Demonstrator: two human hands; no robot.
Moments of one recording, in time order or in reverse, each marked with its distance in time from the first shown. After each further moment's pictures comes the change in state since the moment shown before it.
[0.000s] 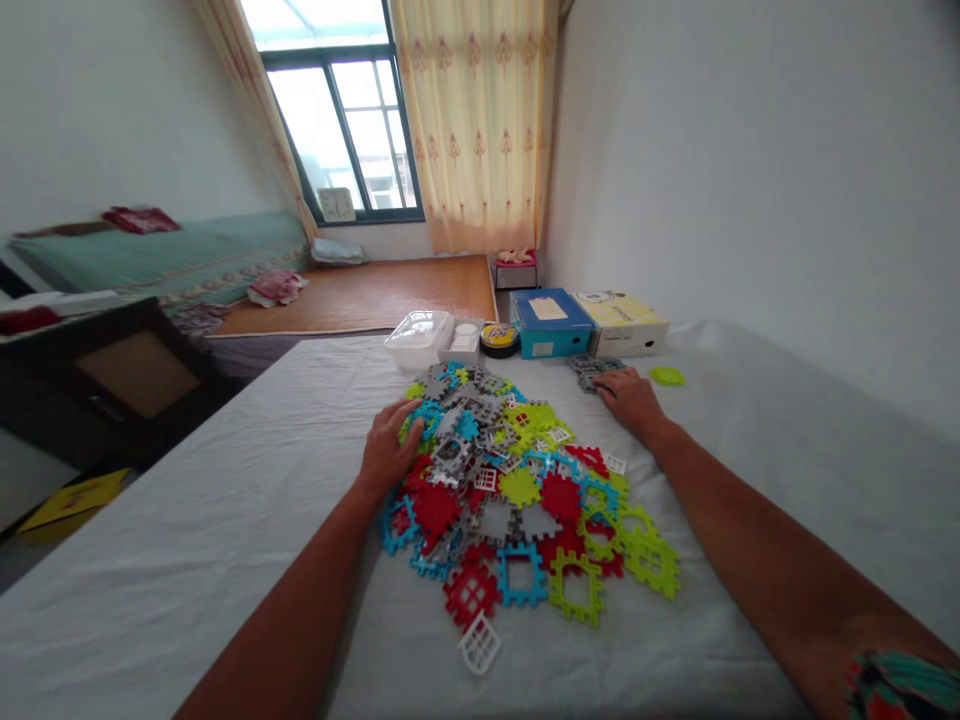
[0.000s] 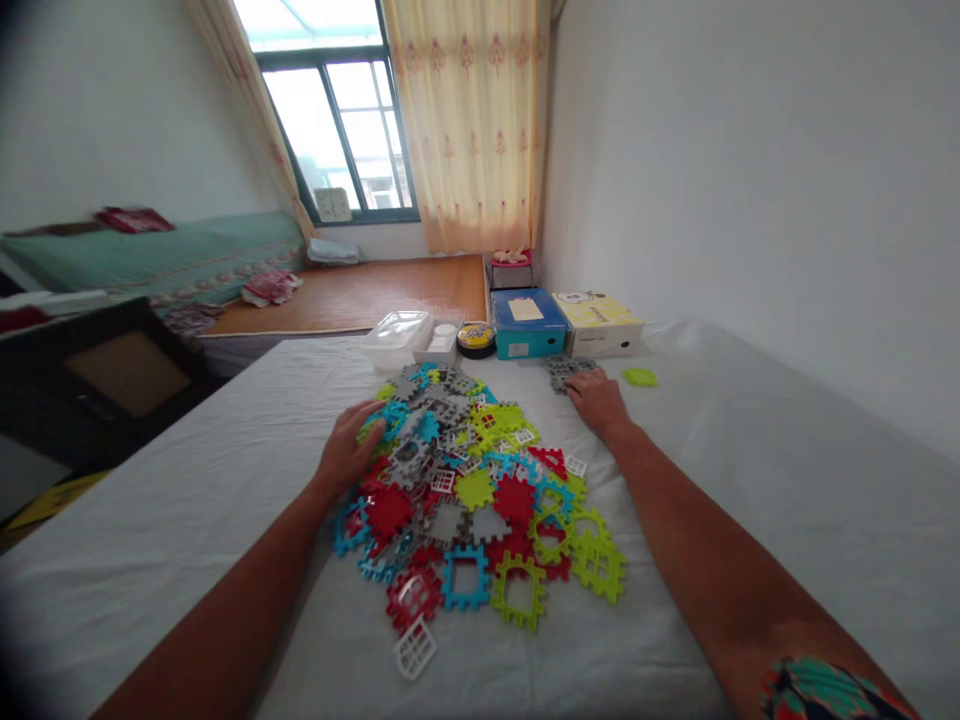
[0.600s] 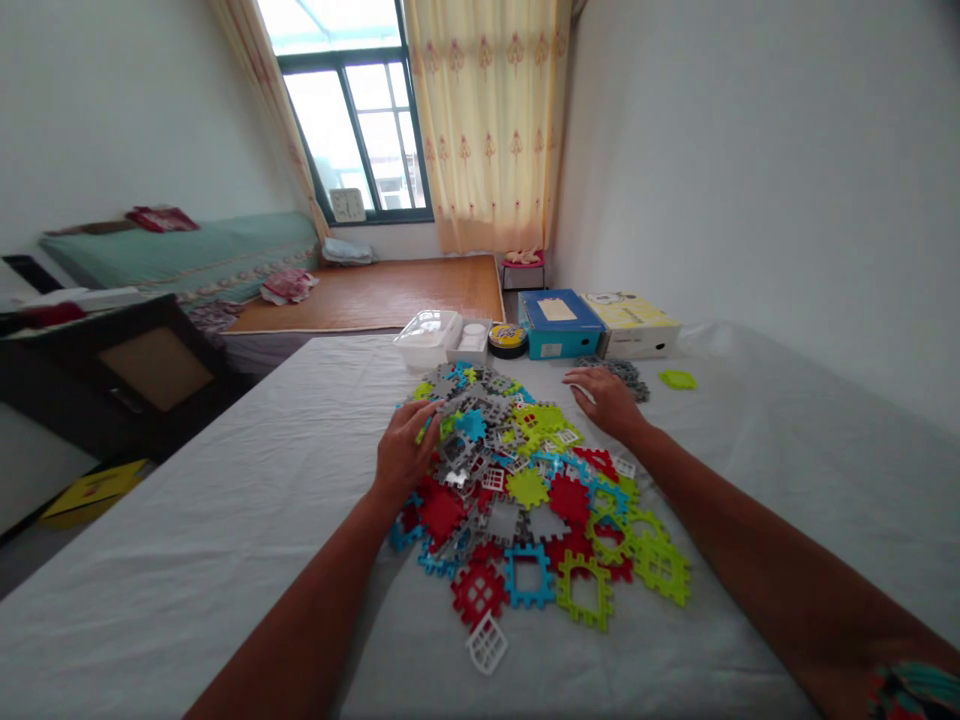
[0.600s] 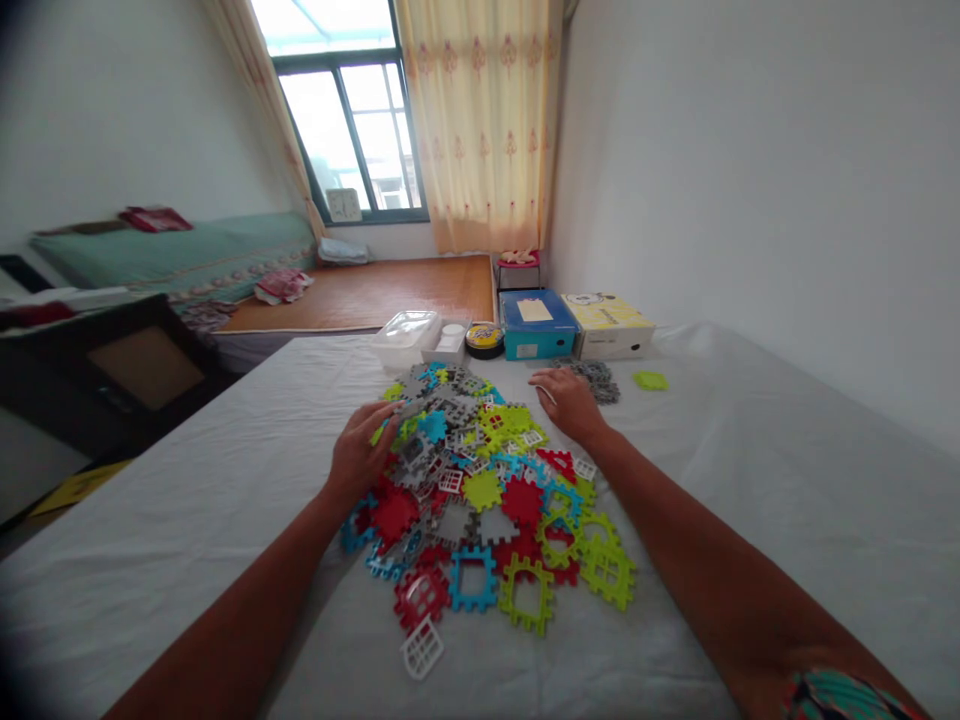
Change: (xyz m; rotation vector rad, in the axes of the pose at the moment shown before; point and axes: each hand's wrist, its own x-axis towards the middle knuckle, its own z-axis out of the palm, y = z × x) left_hand -0.006 0.037 -0.005 0.047 0.083 0.087; right_hand 0.012 -0.079 -0.029 0.293 0.116 -0.217
